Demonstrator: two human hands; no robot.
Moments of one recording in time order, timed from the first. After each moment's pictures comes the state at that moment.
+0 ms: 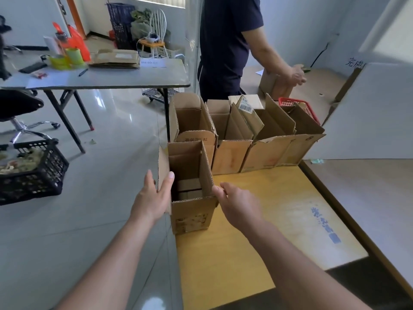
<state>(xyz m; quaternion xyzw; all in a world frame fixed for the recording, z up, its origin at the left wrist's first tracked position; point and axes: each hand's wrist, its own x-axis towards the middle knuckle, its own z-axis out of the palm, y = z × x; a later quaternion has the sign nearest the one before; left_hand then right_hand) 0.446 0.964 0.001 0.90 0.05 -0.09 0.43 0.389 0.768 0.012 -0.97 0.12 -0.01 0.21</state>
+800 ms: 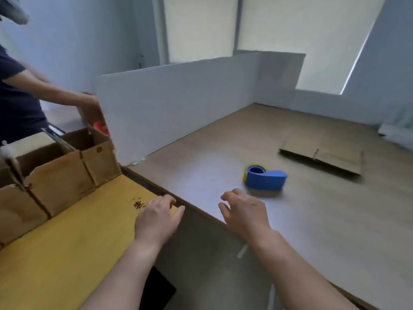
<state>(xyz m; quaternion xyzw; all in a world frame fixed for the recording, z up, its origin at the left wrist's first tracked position) 0.179 0.563 0.013 0.86 -0.46 0.02 0.22 0.005 0.448 0.026 -0.90 0.40 -0.15 0.06</state>
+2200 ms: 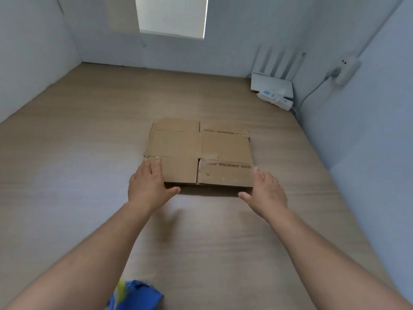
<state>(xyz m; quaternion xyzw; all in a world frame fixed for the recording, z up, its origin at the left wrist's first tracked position) 0.023 -0.072 -0.079 0.71 -0.69 -0.14 0.06 -0.254 -0.037 -0.070 -0.61 0.79 0.03 0.07</state>
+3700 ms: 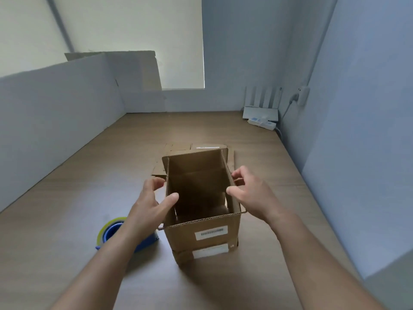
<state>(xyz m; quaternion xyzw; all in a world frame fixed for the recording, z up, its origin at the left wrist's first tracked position) -0.052 0.198 0.074 0.65 -0.62 -0.29 0.33 -0.297 0.163 0.073 -0.68 0.61 -0.29 0.29</state>
